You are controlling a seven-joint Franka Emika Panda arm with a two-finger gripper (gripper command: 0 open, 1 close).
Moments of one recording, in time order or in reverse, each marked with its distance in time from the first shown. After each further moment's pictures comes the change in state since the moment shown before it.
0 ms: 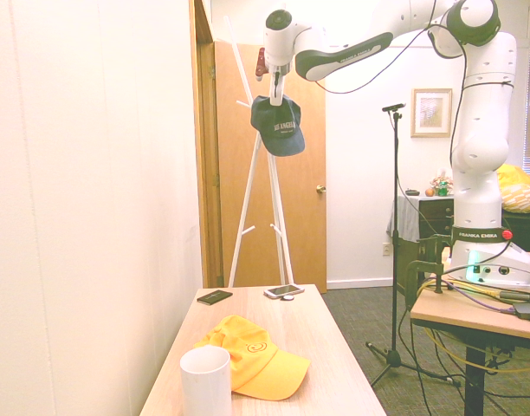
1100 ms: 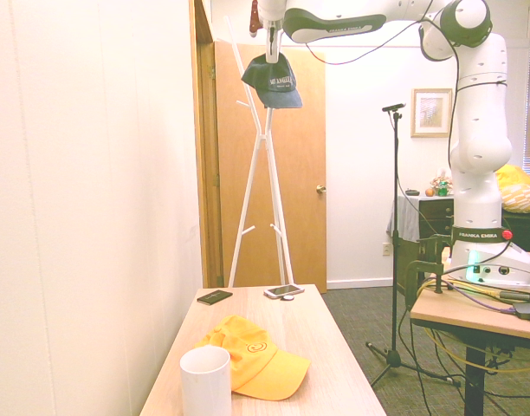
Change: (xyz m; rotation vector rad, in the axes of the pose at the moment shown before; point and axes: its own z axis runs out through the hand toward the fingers) arm 0.089 0.050 -0.072 -0.106 0.099 -0.042
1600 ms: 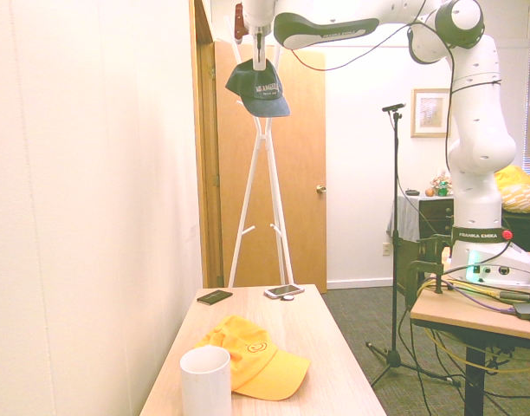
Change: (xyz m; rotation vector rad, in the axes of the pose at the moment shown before) arm -0.006 -0.056 -0.051 0.033 0.051 -0.057
